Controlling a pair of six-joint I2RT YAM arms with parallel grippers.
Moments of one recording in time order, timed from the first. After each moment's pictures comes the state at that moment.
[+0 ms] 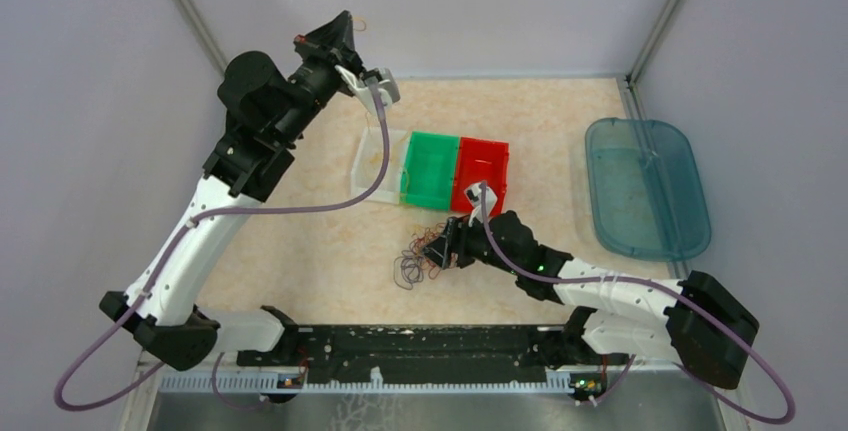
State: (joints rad) left arm -0.61 1.27 1.60 -0.13 0.02 1.36; right arm 0.93 1.06 0.41 0.33 -0.07 0.70
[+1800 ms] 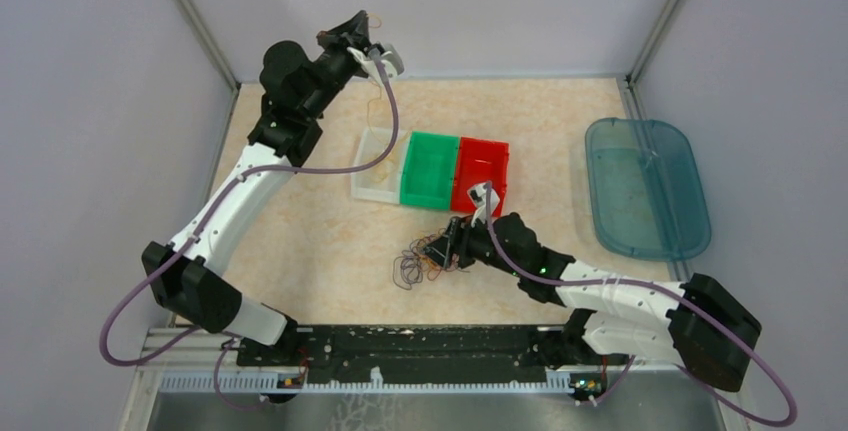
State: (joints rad) left arm -0.45 1.47 1.50 0.21 0.16 1.10; right arm 0.93 1.04 0.38 0.37 -0.07 0.73
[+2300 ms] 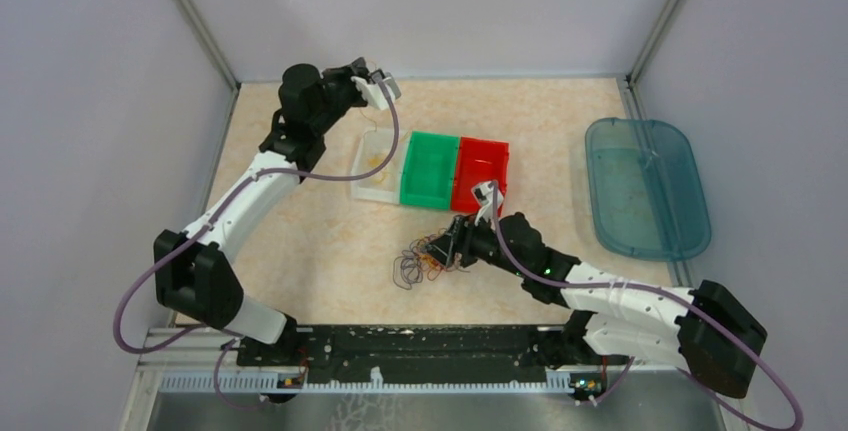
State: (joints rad) left arm -0.39 1.48 1.28 0.20 0.17 1.08; right arm 0.92 1.00 0.38 0.36 -0.07 0.73
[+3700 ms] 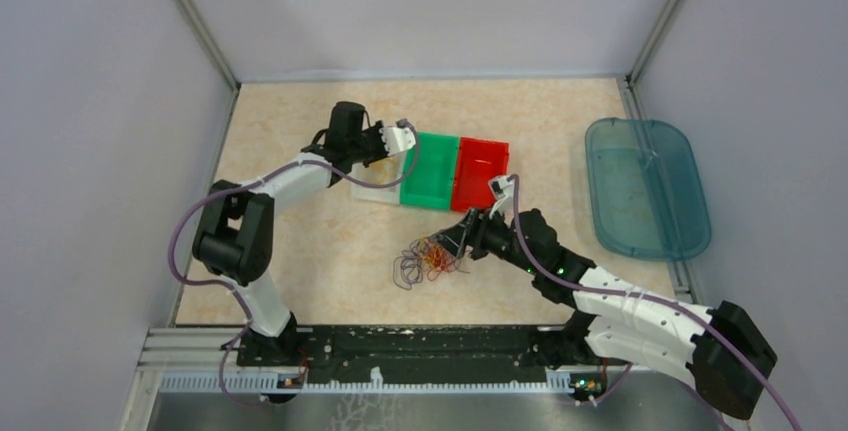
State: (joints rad) left arm -0.41 1.77 1.16 0.02 0.24 0.94; right arm 0.84 0.88 0.38 0.28 -0.08 0.75
